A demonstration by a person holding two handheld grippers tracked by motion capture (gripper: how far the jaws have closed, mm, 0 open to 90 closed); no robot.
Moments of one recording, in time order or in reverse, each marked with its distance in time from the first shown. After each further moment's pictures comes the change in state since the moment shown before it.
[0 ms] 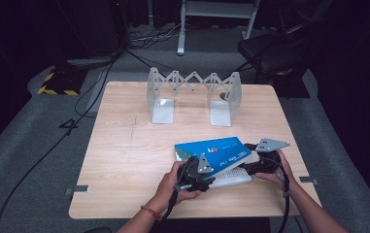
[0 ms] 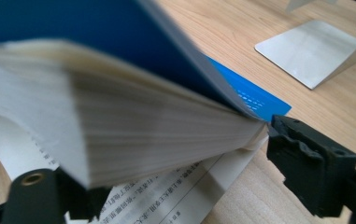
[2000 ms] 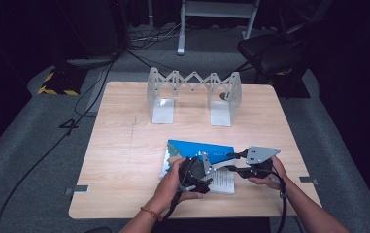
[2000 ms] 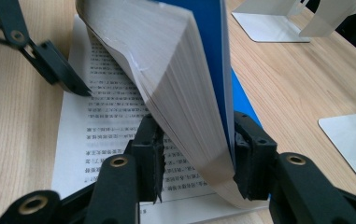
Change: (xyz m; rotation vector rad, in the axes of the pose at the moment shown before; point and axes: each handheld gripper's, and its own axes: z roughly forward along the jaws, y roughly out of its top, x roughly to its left) left arm -0.003 0.005 0.005 0.121 0.199 -0.004; right arm 0.038 0.029 -0.001 -0.050 0.167 -0.300
